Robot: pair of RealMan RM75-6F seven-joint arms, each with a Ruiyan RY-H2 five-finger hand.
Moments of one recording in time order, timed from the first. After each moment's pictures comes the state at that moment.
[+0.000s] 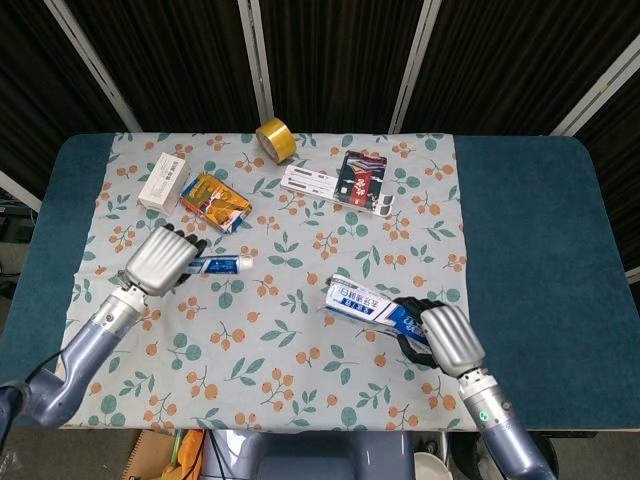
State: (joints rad) left arm -0.71 -1.24 -0.14 -1.55 1.42 1.04 0.45; right arm 0.41 -1.26 0.08 -2.04 -1.34 1.21 -0.25
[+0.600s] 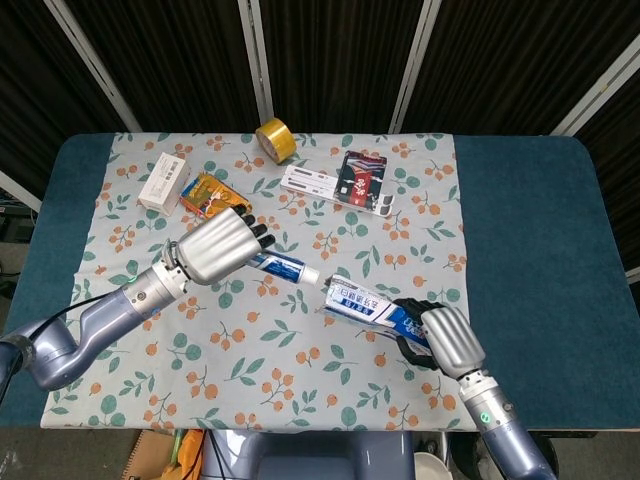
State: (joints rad) left arm -0.94 -1.10 -0.22 -1.67 1.62 0.92 0.31; right arm 0.40 -1.24 0.08 -2.06 -1.34 1.21 -0.22
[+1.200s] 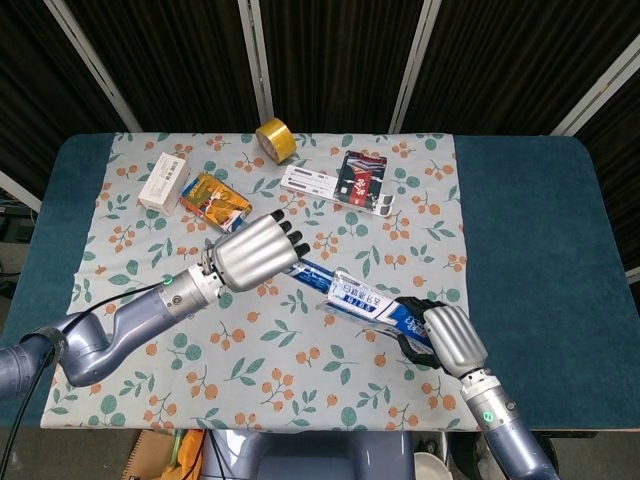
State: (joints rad) left arm -1.03 -1.15 -0.25 -1.69 1.59 0.87 0.44; right arm 0.40 -1.23 0.09 -2.07 -1.33 1.20 -0.19
